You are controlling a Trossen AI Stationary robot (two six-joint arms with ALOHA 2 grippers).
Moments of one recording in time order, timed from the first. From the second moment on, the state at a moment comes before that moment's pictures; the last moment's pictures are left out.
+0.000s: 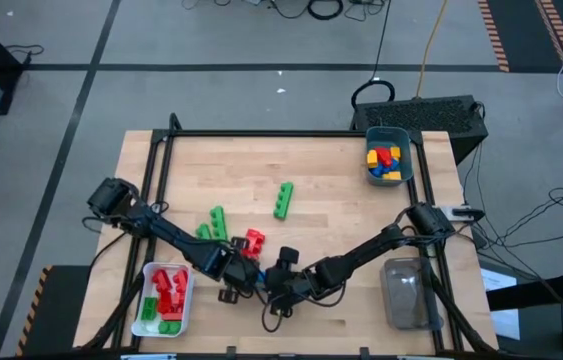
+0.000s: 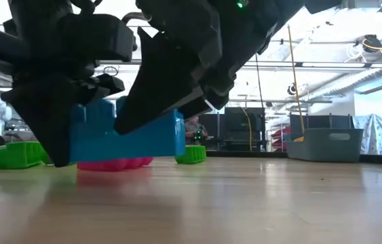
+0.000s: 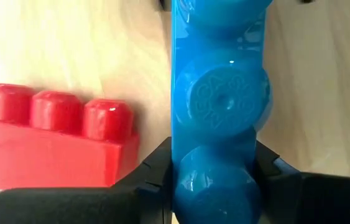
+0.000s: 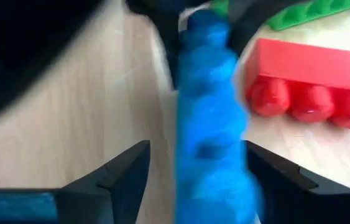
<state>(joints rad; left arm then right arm) -0.46 1.78 1.06 -0.57 -0.15 -0.24 0.44 2.14 1.45 -0.13 0.42 0.48</state>
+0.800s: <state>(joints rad) -0.45 1.73 1.07 -0.59 -0.09 -0.26 0.46 2.07 1.45 -0.39 0.43 0.64</state>
